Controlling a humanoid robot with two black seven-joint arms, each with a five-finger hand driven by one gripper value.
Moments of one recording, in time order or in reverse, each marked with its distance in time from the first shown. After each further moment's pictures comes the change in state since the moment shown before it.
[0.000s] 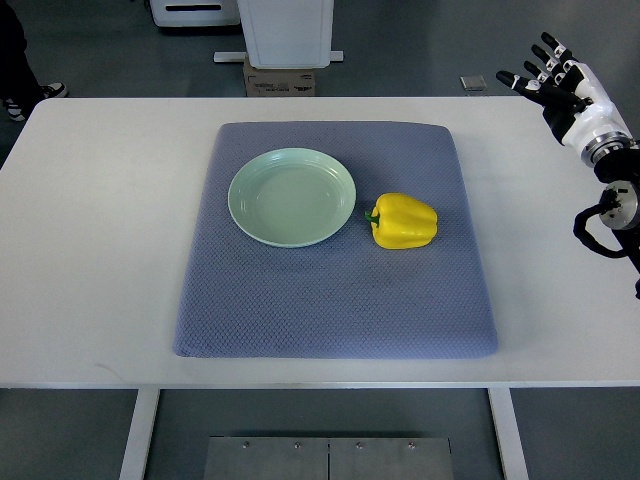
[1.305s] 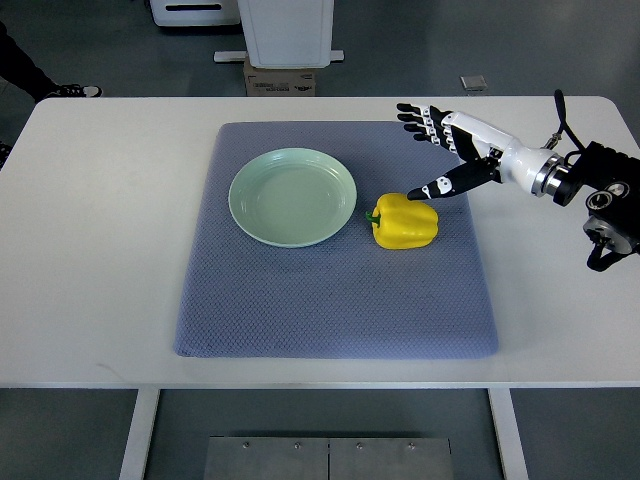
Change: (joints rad) left arm 0.000 0.000 0.000 0.000 0.000 0.000 0.000; right arm 0.110 -0.107 -0.460 0.186 -0.479 0.202 0.195
